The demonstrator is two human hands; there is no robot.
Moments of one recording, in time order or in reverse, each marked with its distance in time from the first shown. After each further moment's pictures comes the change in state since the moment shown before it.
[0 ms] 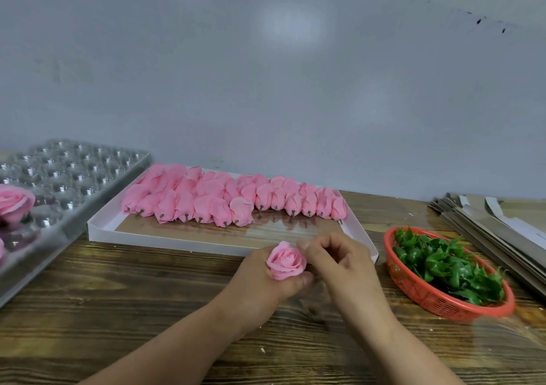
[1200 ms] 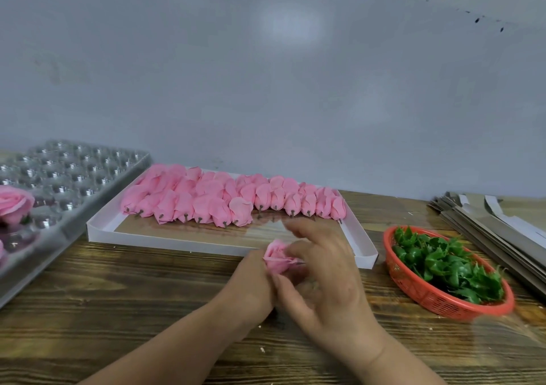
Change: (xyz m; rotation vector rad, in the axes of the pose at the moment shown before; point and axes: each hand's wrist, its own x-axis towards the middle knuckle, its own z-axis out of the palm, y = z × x) left_hand -0.002 0.012 0.005 0.029 0.071 -0.170; right_hand -0.012 0.000 0.010 -0.590 0.034 -0.822
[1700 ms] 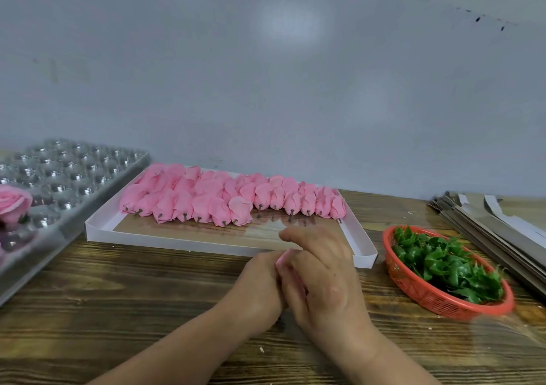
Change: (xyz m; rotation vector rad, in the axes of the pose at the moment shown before) left_hand 0.006 -0.004 0.008 0.042 -0.011 0.126; right_hand 0.002 -0.003 0.007 -0.128 0.029 -0.025
